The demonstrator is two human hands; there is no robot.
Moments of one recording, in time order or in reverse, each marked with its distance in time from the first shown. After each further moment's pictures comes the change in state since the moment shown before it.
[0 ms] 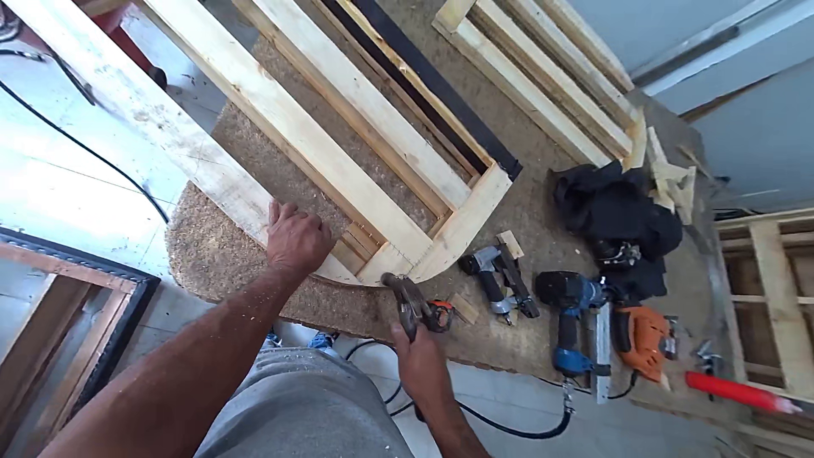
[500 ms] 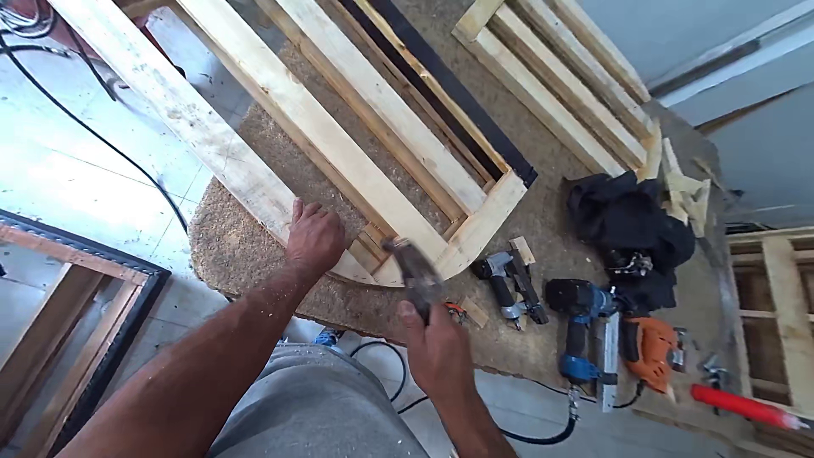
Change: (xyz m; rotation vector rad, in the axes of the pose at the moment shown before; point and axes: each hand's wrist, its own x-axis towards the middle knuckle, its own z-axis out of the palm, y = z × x) left_hand -0.003 -0.008 -0.003 -0.079 -0.046 0.047; right_hand -0.024 -0.065 -0.034 0.025 0.244 -0.364
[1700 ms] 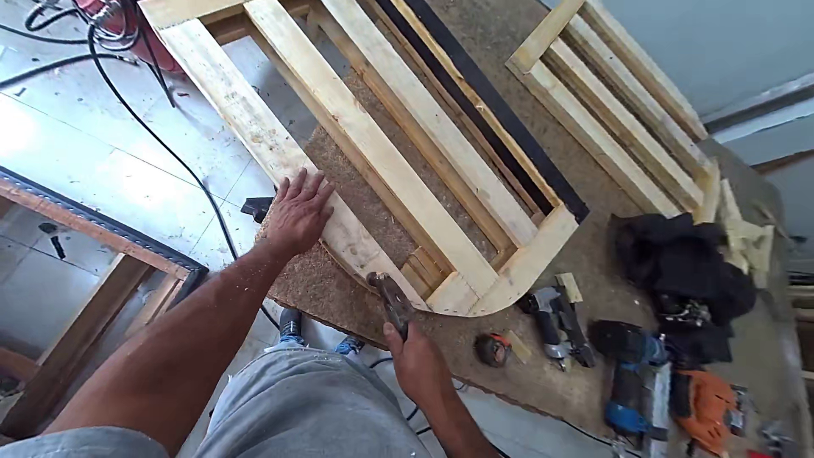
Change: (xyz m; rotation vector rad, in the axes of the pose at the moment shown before) left_hand 0.025 -0.161 -0.055 0.010 0.052 0.089; right_hand 0.013 -0.061 0.076 -0.057 -0.422 0.118
